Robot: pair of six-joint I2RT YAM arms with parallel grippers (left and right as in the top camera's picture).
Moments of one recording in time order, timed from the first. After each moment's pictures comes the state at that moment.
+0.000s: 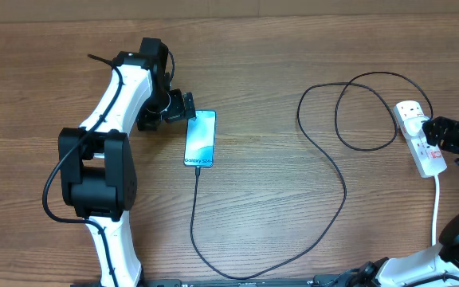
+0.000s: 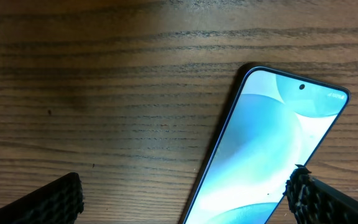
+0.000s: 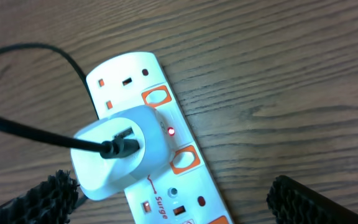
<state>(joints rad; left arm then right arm) -0.13 2.15 1.71 -1.10 0.14 -0.34 -0.76 1.80 1.19 -0.48 -0.45 -0.40</state>
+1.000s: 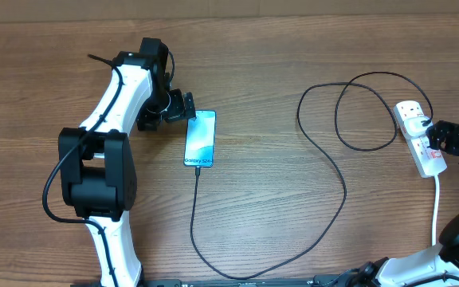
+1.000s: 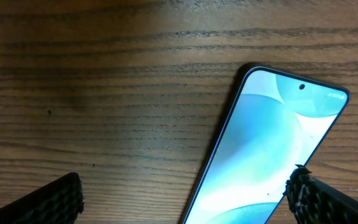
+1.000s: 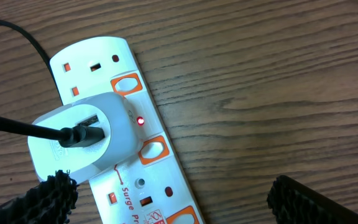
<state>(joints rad) -0.13 2.15 1.71 -1.10 0.14 -0.34 -0.76 1.80 1.19 -0.48 -0.36 -0.46</state>
